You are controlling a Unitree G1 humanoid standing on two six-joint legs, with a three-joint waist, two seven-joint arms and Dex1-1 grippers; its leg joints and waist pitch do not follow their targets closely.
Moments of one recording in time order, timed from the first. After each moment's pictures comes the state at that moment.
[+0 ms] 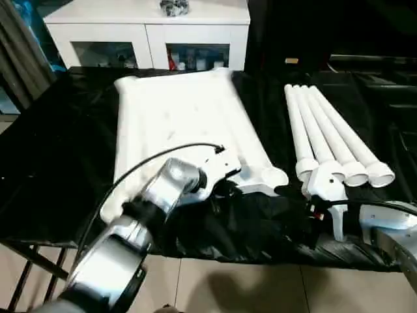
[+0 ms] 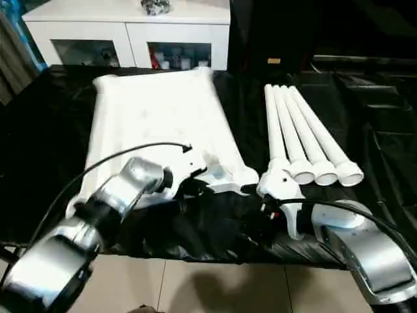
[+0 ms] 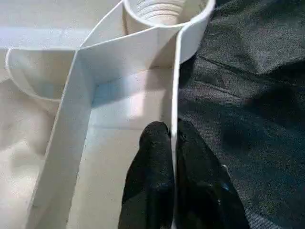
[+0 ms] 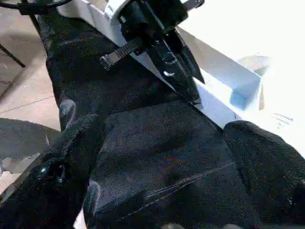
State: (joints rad) left arm -0.75 0.14 -0.39 0.72 0.09 0.28 -0.90; right arm -0.11 -0.71 0.11 -0.32 0.33 0.60 0.89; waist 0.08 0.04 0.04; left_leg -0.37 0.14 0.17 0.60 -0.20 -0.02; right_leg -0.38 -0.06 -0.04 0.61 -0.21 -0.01
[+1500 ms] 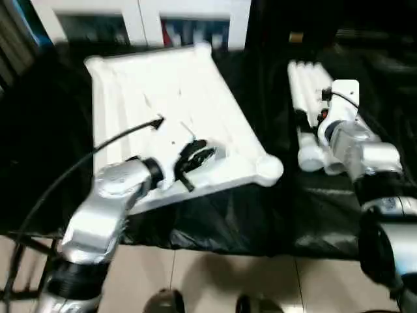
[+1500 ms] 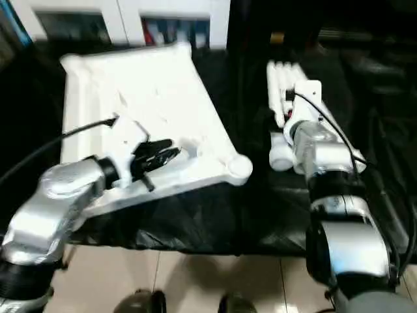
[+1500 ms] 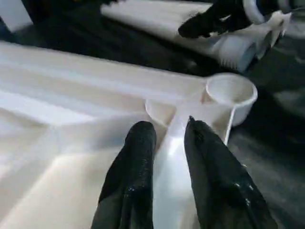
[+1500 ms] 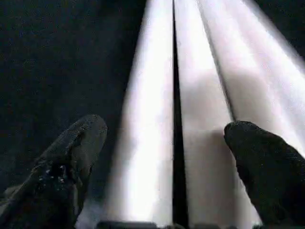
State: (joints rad) left arm -0.35 0.32 -0.11 -0.35 -0.07 0.69 -0.70; right arm -0.95 -0.37 -0.12 0.97 0.15 0.36 0.10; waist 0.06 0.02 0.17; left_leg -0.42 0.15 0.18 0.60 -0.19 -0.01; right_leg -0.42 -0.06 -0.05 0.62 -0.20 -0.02
